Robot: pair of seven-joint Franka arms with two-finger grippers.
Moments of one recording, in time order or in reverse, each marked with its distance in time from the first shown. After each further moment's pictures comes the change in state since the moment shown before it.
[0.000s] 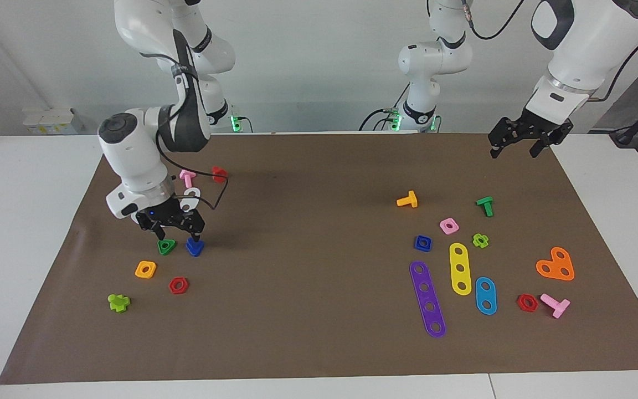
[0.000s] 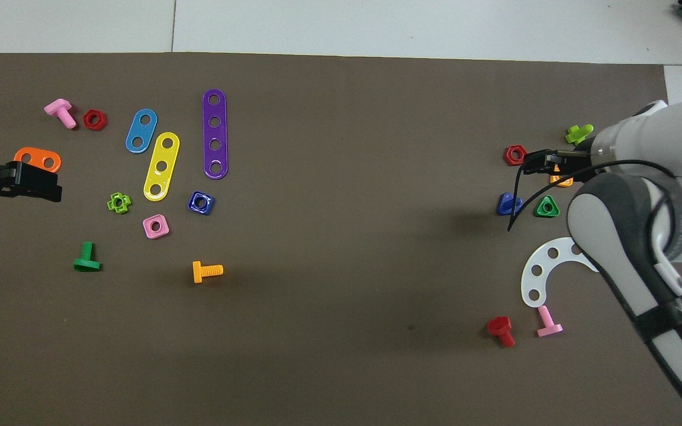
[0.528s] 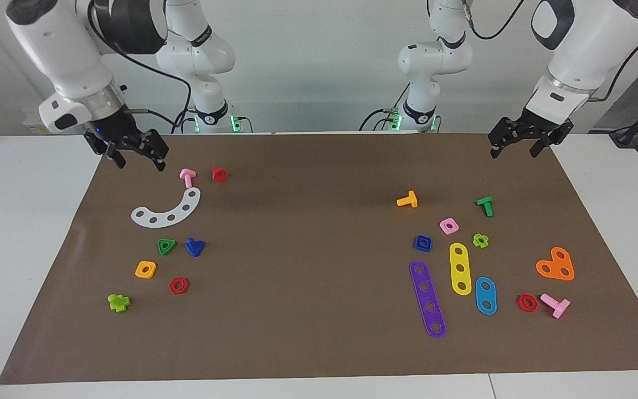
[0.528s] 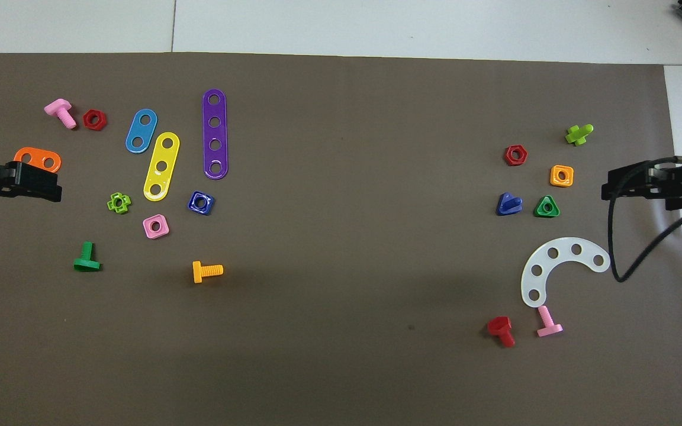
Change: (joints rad) left arm 0.000 0.000 0.000 0.000 0.000 0.000 0.000; right arm -0.016 -0.148 -0.010 0.277 -0.047 -0.546 0.000
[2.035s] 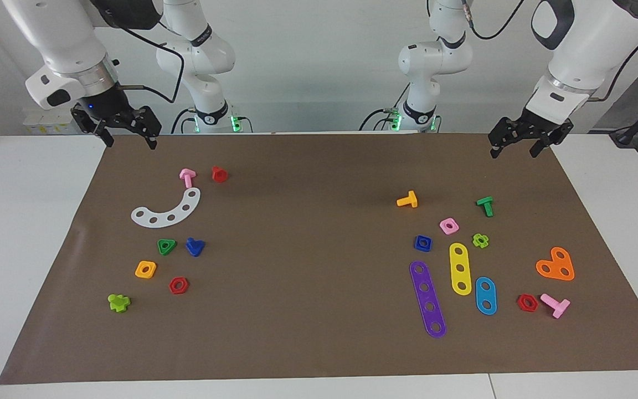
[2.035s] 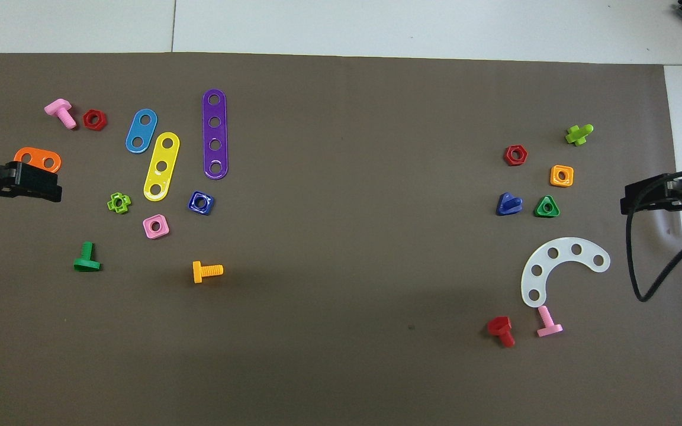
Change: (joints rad) left arm 0.000 0.000 0.000 0.000 0.000 0.000 0.000; right arm 0.006 0.005 0.002 -0.027 -0.032 -0.001 -0.063
